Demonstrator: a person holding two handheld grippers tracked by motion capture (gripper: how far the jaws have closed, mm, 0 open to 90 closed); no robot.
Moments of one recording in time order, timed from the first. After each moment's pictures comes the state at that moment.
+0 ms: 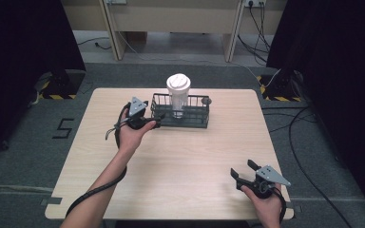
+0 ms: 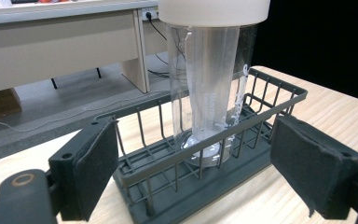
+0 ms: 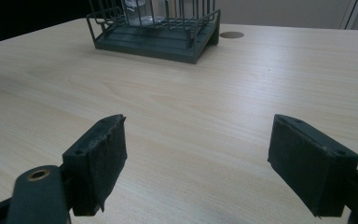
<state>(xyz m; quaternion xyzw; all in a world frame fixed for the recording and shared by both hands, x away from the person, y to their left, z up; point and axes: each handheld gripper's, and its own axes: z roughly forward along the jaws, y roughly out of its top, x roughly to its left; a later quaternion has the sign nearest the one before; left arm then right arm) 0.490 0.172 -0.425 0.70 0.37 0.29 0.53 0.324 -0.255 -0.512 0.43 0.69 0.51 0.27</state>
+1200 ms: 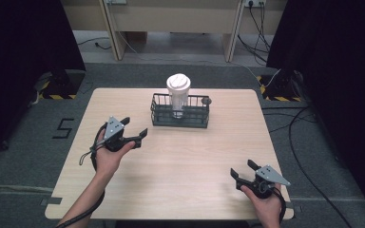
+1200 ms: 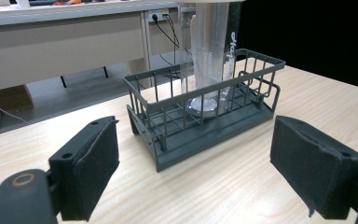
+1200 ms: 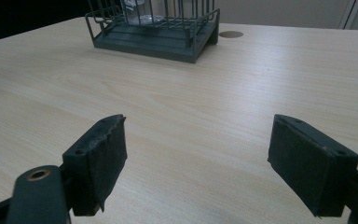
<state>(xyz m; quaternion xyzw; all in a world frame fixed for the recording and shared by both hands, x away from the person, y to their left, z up) 0.419 0.223 -0.438 0.69 0.38 0.30 0.54 0.324 -0.255 -0.512 0.43 0.69 0.51 0.27</state>
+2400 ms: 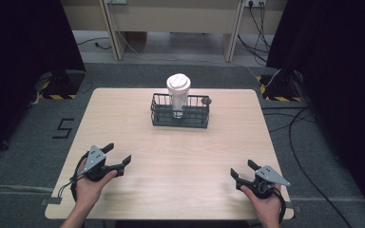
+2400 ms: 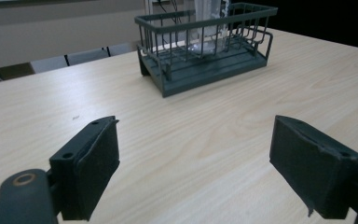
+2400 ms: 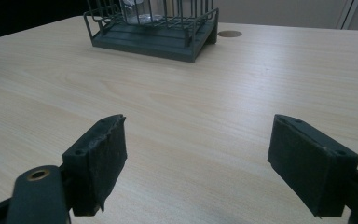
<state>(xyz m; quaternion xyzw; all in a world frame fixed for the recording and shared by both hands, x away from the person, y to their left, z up) 0.345 0.273 -0.489 0.70 0.39 0.29 0.52 0.324 -0.254 -0.512 0.43 0.69 0.50 0.28</state>
